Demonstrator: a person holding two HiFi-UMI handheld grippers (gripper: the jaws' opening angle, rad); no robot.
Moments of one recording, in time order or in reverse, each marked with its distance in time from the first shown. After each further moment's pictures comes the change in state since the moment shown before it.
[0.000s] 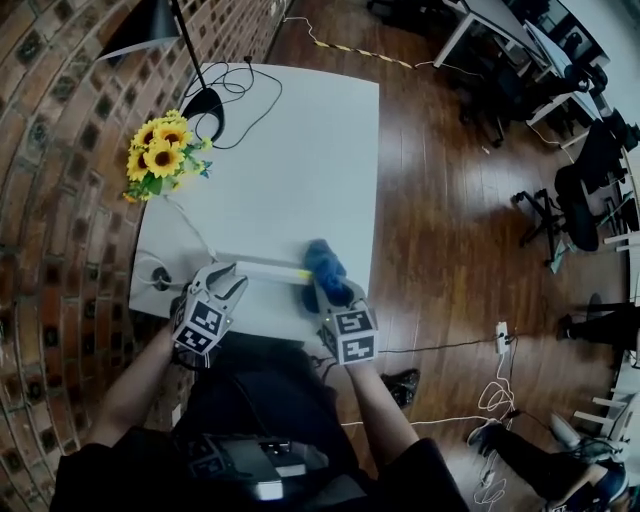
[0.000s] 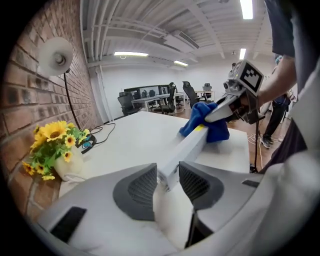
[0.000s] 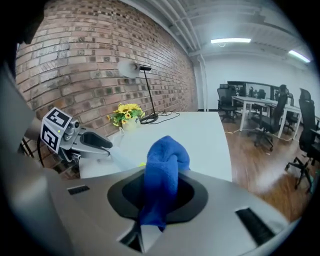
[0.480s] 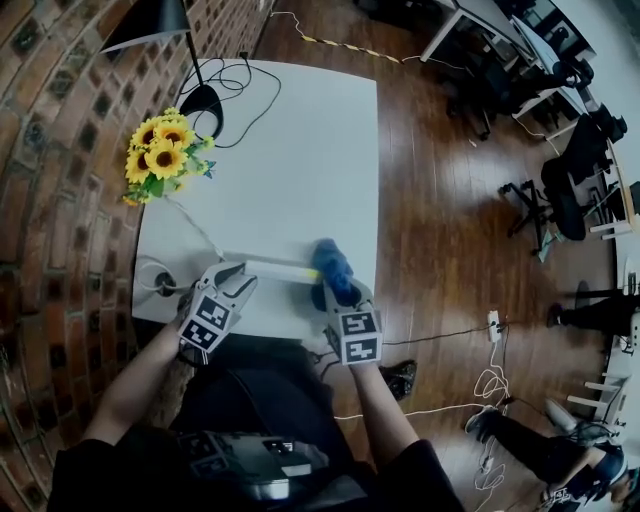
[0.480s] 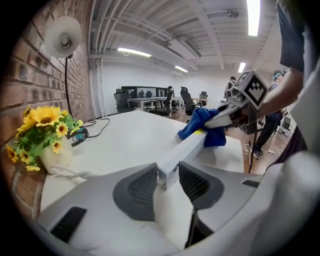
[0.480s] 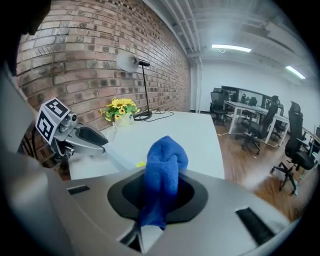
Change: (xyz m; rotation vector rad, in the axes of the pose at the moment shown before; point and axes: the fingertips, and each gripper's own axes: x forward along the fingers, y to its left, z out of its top) left arm 0.008 0.003 0.001 -0.054 -0.059 -0.135; right arm 0.001 0.002 -0.001 -0.031 0.032 -0.141
